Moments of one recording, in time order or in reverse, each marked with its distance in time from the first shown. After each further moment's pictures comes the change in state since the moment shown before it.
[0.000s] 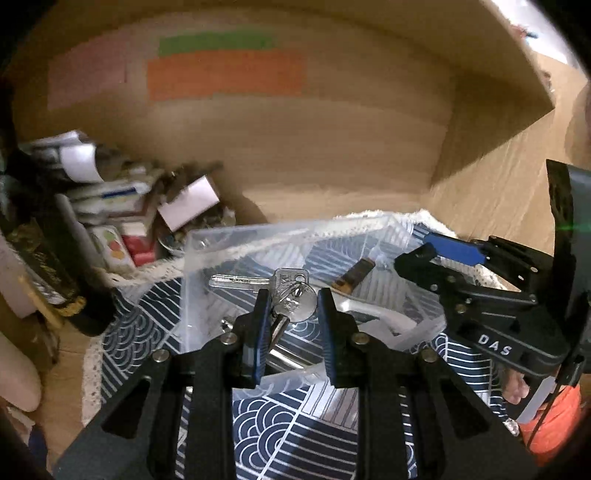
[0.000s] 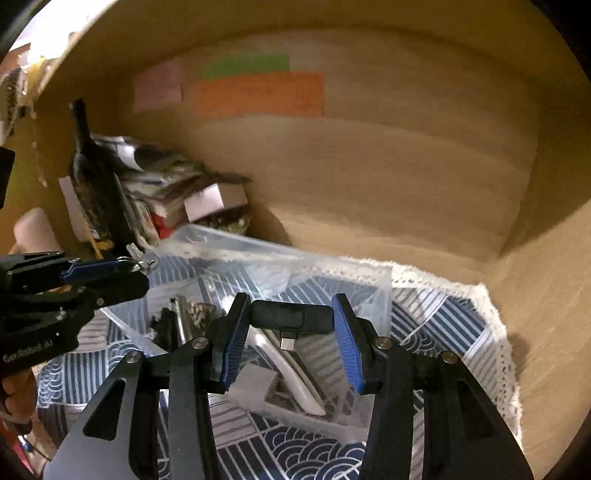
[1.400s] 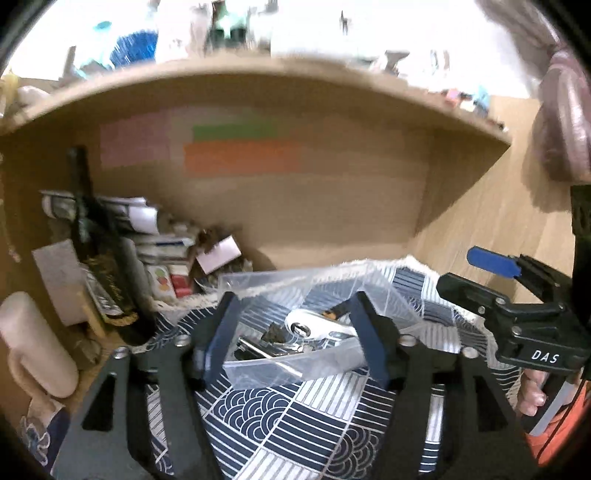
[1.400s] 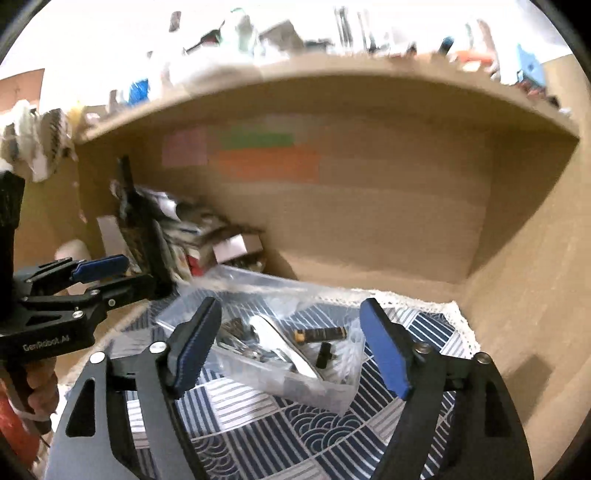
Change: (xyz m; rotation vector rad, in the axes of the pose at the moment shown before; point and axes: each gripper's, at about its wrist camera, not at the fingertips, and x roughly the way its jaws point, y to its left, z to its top) left arm -0.117 -0.029 -0.022 0.009 -0.266 0.071; right arm -0.126 0.011 -0.013 0.035 -0.250 0.024
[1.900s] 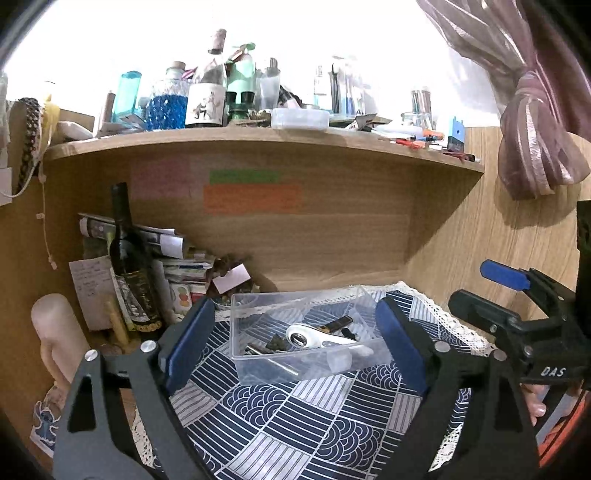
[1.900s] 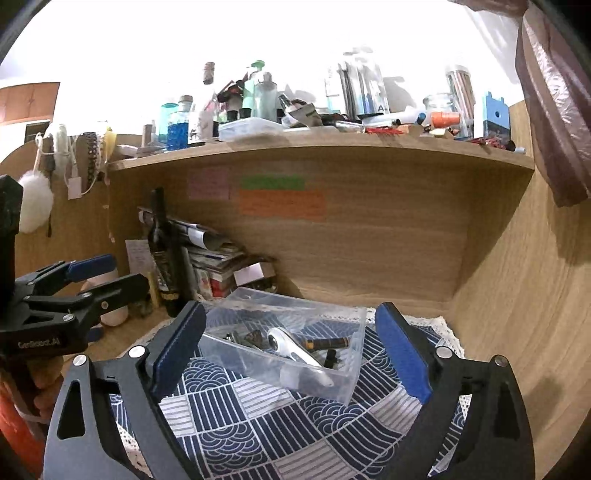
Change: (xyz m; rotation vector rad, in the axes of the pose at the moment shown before) left arm -0.071 -0.016 -0.014 0.005 -0.142 0.039; right arm -0.055 0.023 -0.012 -0.021 -0.115 -0.013
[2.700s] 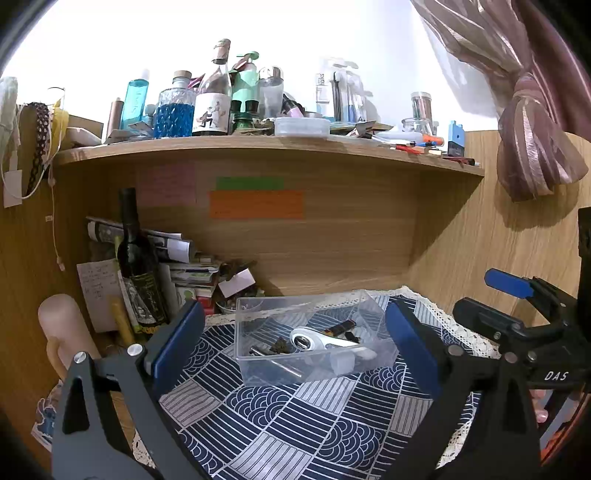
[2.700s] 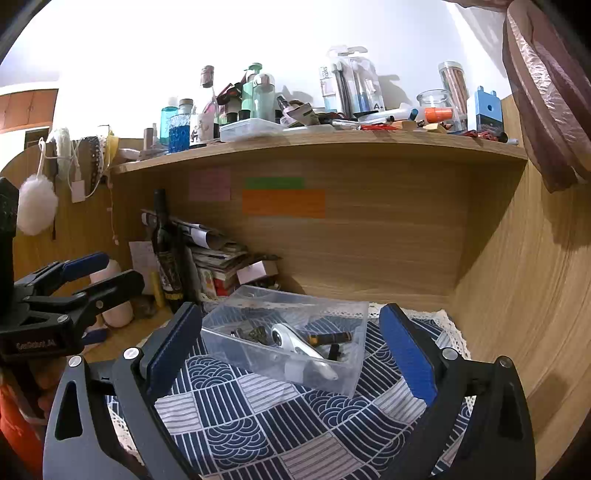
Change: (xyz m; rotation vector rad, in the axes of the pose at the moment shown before) left arm -0.007 -0.001 -0.004 0.001 -0.025 0.017; right arm -0.009 -0.001 -0.007 0.027 -0.002 0.003
